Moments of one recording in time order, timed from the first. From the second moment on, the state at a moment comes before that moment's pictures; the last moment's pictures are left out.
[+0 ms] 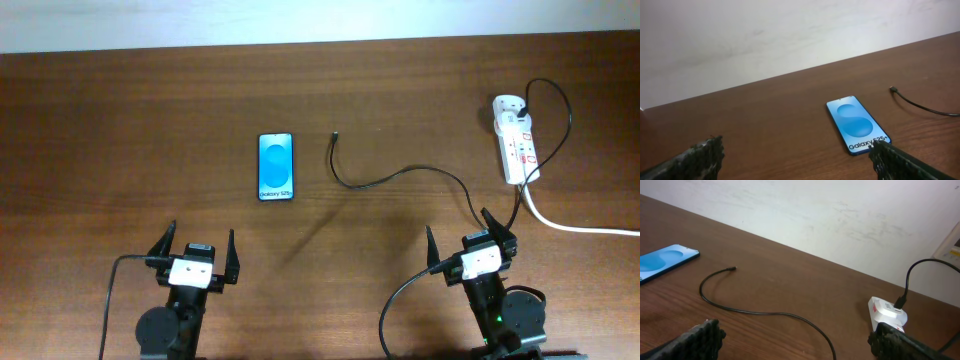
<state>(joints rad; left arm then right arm) -0.04 0.01 0.01 -0.07 0.07 0.22 0.15 0.01 0.01 -0.08 -0.04 -0.26</state>
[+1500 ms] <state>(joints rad) -0.04 0.75 0.82 -0.32 0.28 0.16 0.15 0.28 0.64 -0.40 -0.04 -0.24</state>
